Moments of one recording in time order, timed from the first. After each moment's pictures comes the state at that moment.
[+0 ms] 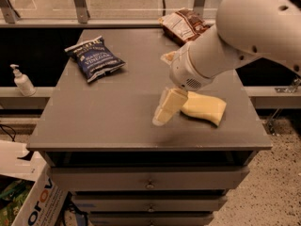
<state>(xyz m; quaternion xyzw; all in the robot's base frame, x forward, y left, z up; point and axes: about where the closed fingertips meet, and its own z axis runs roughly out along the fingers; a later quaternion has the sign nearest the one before) 0.525 -0.034 0.881 -0.65 0.69 0.09 0.32</state>
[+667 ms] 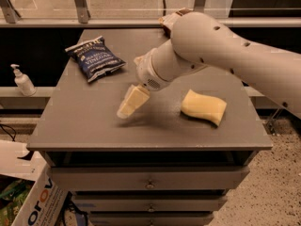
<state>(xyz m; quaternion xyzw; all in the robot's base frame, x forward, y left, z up) 0.576 0.051 0.847 -0.61 0.69 0.14 0.36</state>
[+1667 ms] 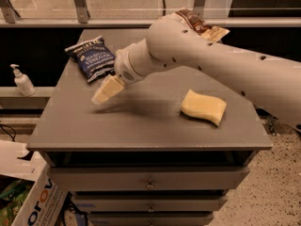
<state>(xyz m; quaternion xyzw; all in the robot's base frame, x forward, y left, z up) 0.624 0.119 0.848 -0.57 0.69 0.18 0.41</state>
